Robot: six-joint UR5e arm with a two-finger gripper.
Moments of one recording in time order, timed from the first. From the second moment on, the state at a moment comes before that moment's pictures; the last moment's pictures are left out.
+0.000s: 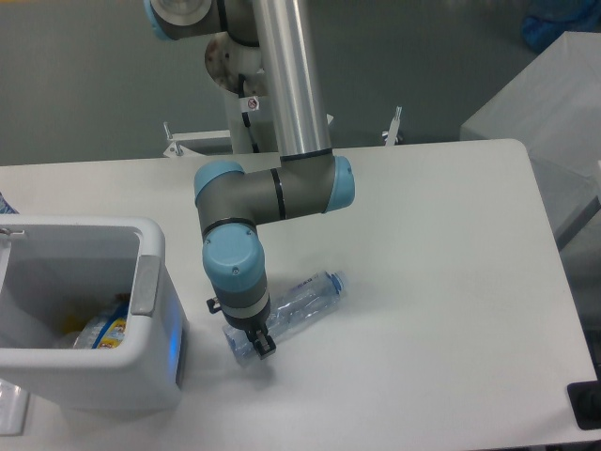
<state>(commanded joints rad) 2.22 -2.14 -1.66 -0.87 1.58 1.29</state>
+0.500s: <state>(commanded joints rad) 2.23 -2.14 -1.64 -0.87 1.59 1.29</state>
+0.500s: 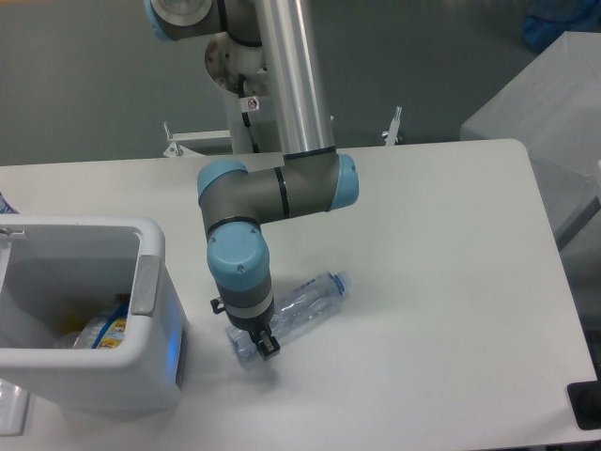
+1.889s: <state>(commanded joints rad) 2.44 -2.11 -1.37 -0.76 1.16 0.89</state>
